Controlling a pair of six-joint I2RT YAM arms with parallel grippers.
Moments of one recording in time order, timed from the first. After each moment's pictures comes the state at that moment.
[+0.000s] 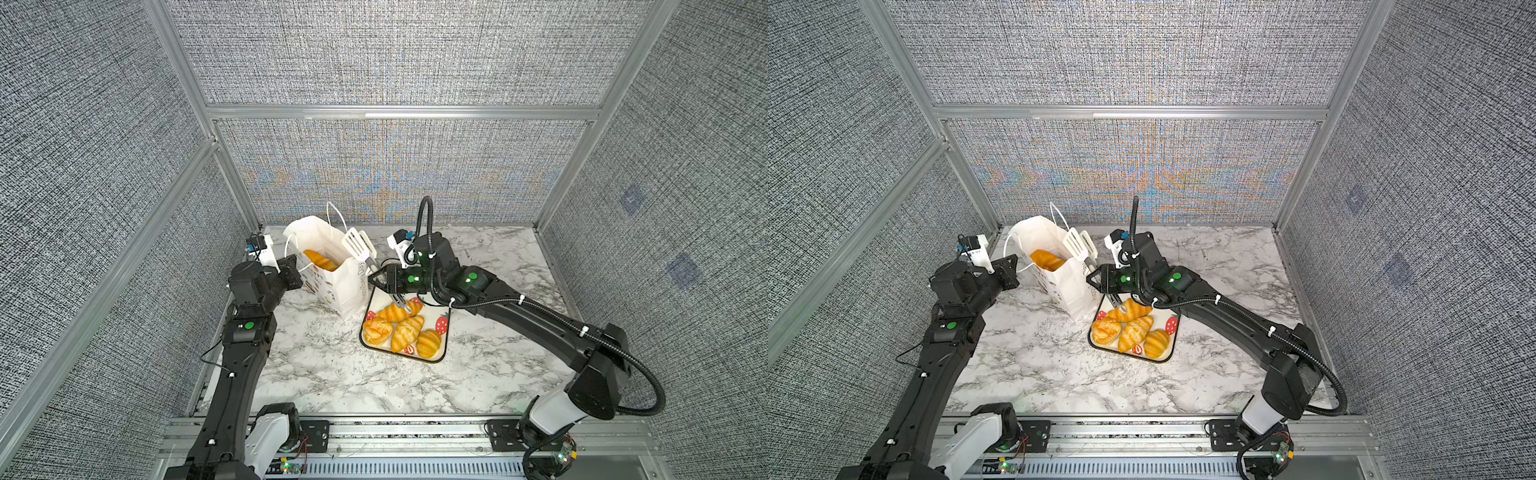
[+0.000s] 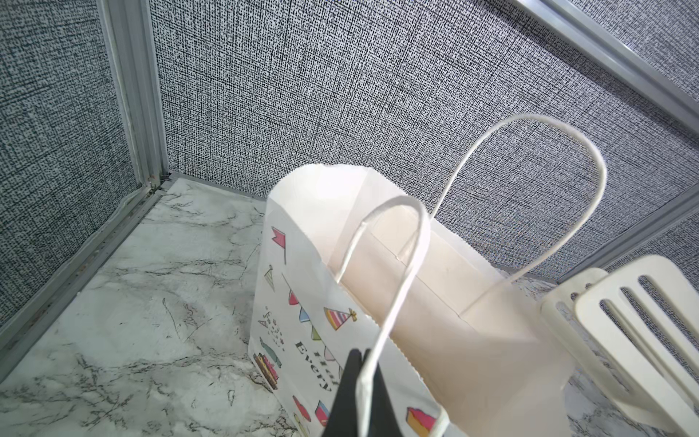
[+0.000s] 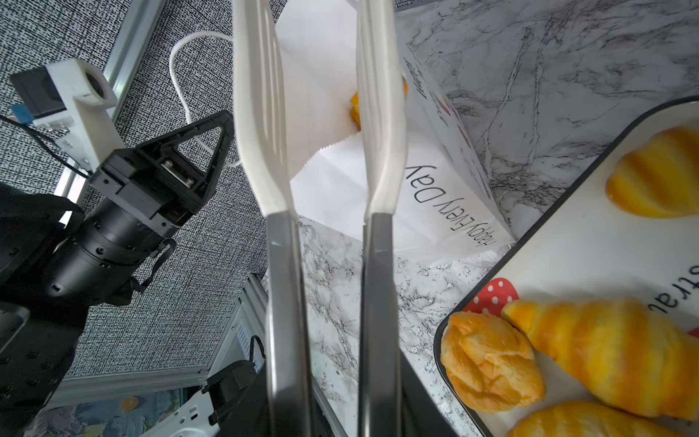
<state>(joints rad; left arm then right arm) 0.04 0.95 0.80 -0.10 0.26 -0.34 0.82 1.59 1.44 -0.34 -0.31 0.68</state>
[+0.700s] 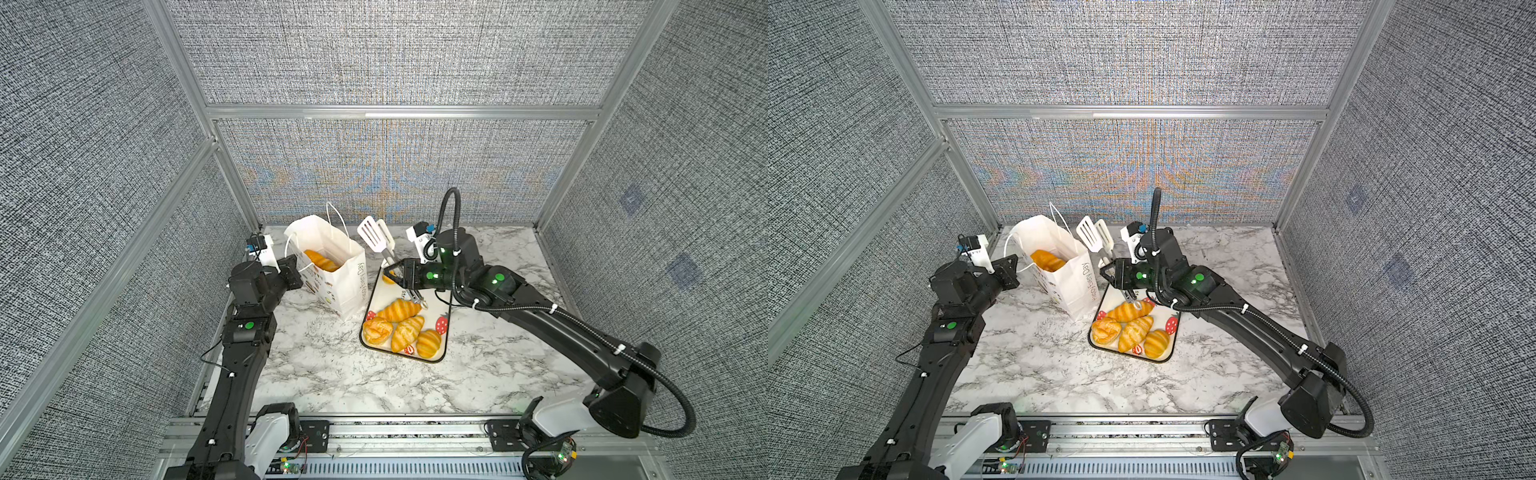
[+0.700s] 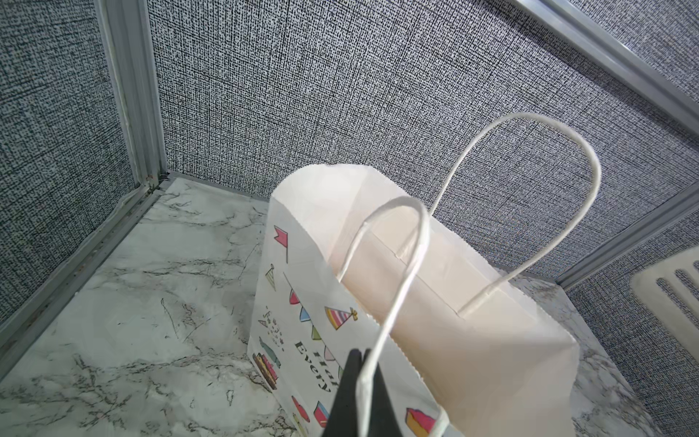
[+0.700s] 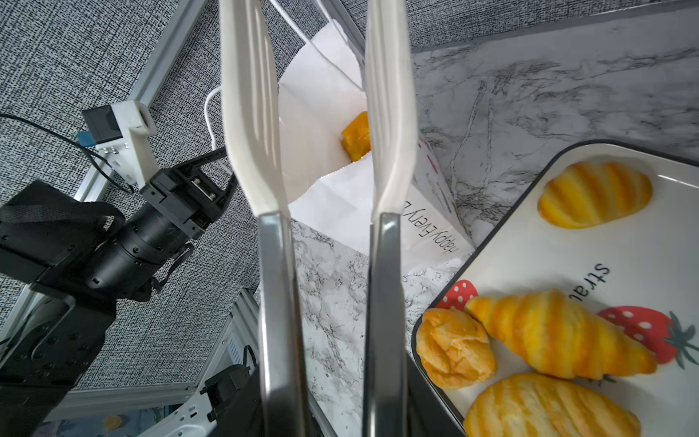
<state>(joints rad) 0.04 0.95 0.80 -0.10 0.26 -0.34 0.76 1.43 1.40 -0.43 -0.24 0.63</state>
